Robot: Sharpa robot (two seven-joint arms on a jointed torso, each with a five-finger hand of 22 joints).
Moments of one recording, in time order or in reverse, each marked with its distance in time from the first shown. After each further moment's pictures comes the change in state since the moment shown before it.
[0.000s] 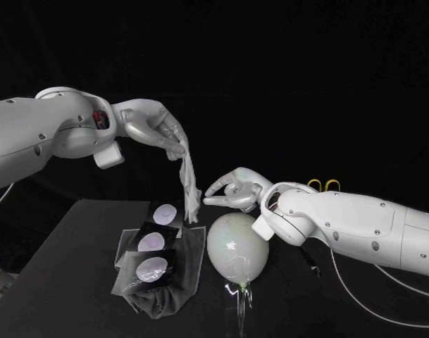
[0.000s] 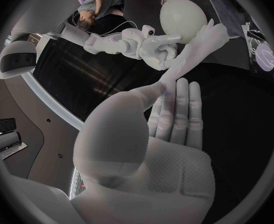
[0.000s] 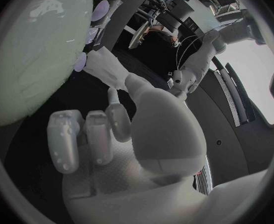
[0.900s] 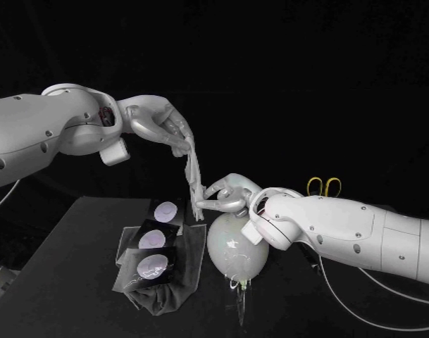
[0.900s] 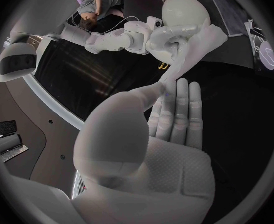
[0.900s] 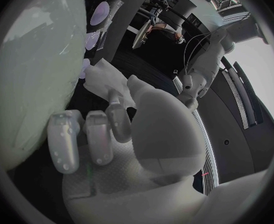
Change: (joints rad) left arm 0.000 0.016 0.000 0.003 -0.007 -0.015 0.012; left_hand 0.000 0.000 -0.003 0.003 -0.001 -0.004 0.000 -0.001 0.021 0.000 0.000 0.000 0.000 0.000 0.000 0.005 0.005 -0.007 0.000 0.000 0.005 0.003; right arm -0.034 0.071 0.000 -0.042 0.015 -0.039 -0.069; right_hand -0.008 0.008 -0.034 0.026 0.000 0.000 -0.001 -0.004 0.000 0.007 0.000 0.008 0.000 0.000 0.000 -0.002 0.001 0.000 0.000 0.000 0.000 0.001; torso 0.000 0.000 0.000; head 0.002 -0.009
